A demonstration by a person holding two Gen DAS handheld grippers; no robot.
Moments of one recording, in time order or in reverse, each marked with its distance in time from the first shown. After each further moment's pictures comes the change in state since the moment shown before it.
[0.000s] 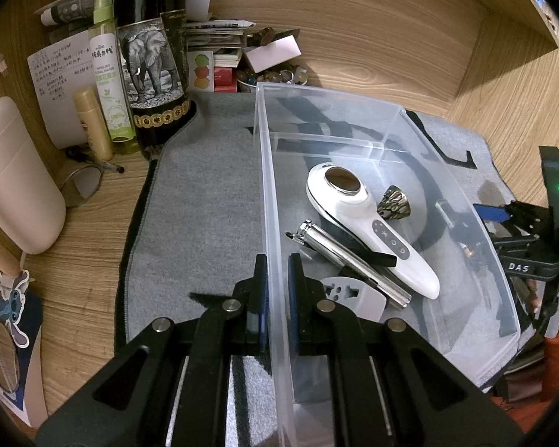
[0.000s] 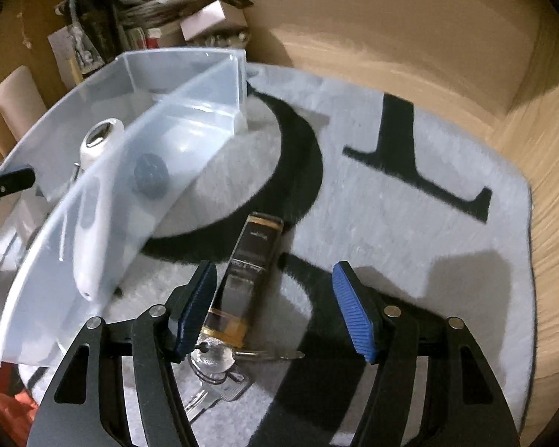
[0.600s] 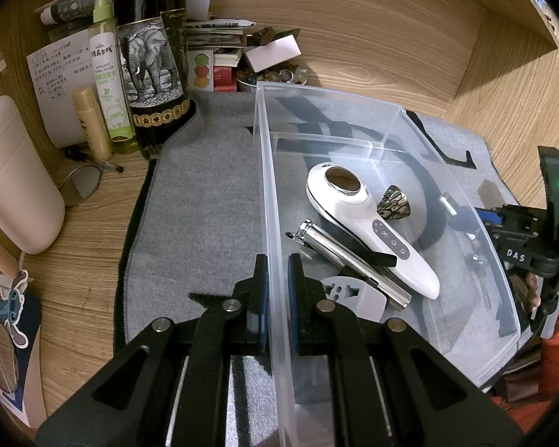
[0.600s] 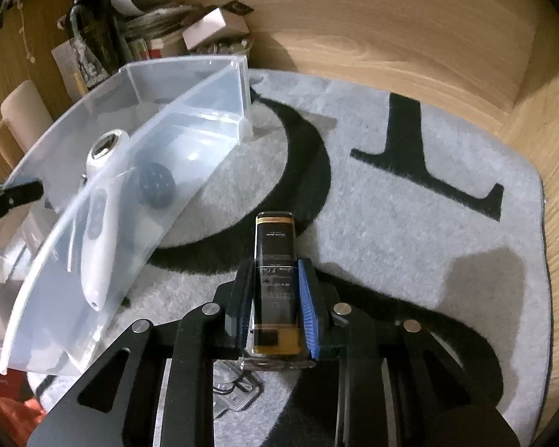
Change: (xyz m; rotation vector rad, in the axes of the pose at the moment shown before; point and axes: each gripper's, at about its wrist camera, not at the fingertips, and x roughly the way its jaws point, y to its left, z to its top) left arm 0.001 0.000 0.001 -0.002 0.000 -0.002; right arm -0.002 -0.002 0.000 0.032 -0.046 0.052
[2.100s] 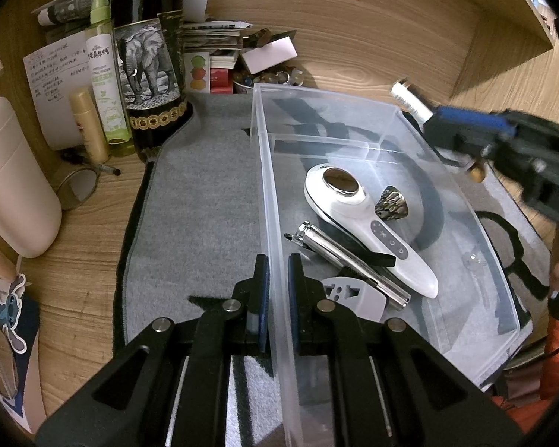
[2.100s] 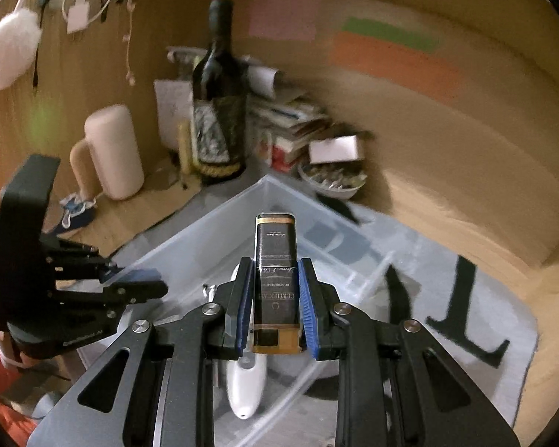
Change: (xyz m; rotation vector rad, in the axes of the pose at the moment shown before) left arm 0.001 0.001 0.001 0.006 -0.006 -0.018; right arm -0.041 0.115 0.071 -0.284 -0.214 0.098
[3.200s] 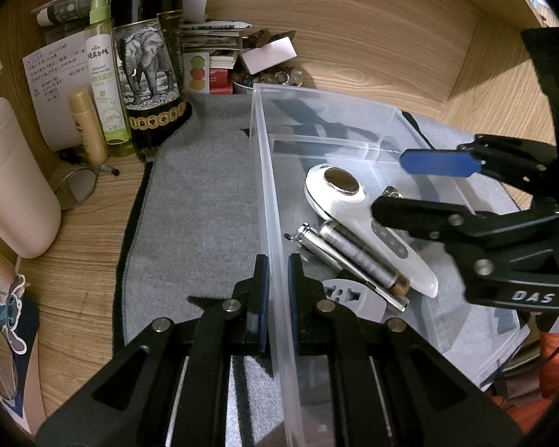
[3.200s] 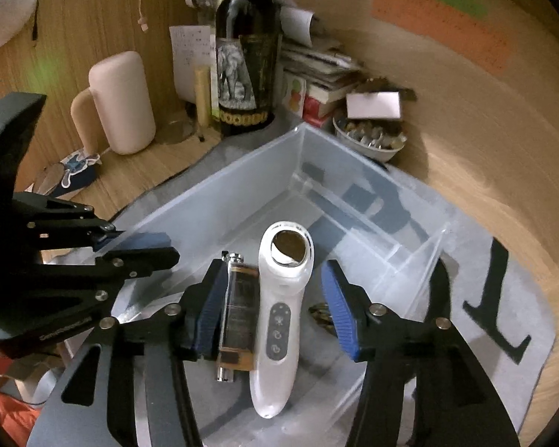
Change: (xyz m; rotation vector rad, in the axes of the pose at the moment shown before) left arm -0.001 0.001 -0.001 0.002 -0.002 -0.007; right arm 0.031 0.018 -0.009 -0.042 0.129 0.044
